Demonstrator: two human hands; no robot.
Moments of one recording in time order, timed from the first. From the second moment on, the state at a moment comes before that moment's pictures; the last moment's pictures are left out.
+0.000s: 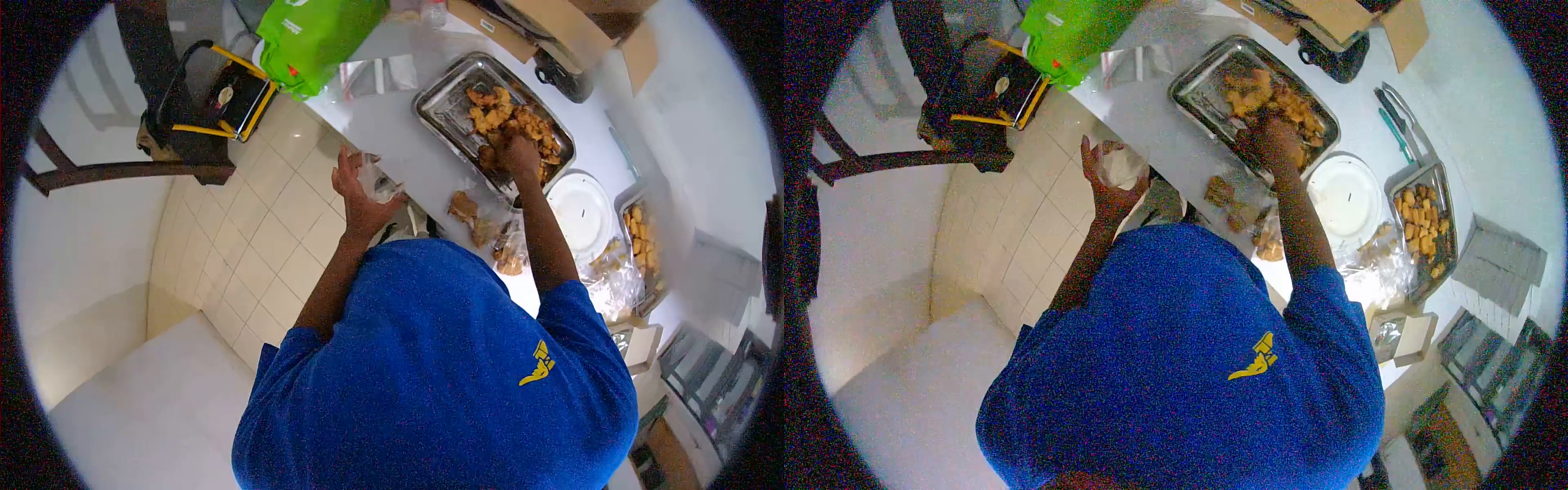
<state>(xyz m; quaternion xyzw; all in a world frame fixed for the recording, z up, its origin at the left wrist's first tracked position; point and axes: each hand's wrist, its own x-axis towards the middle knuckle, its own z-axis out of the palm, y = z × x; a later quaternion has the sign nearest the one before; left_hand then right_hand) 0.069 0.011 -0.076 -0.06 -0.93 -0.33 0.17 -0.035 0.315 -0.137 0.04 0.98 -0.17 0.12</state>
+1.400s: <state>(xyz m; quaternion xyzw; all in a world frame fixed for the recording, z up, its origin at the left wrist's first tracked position) 0.049 0.006 -0.067 -0.02 -0.68 -0.66 0.33 0.023 0.158 0.080 -0.35 0.76 -0.55 -0.04</state>
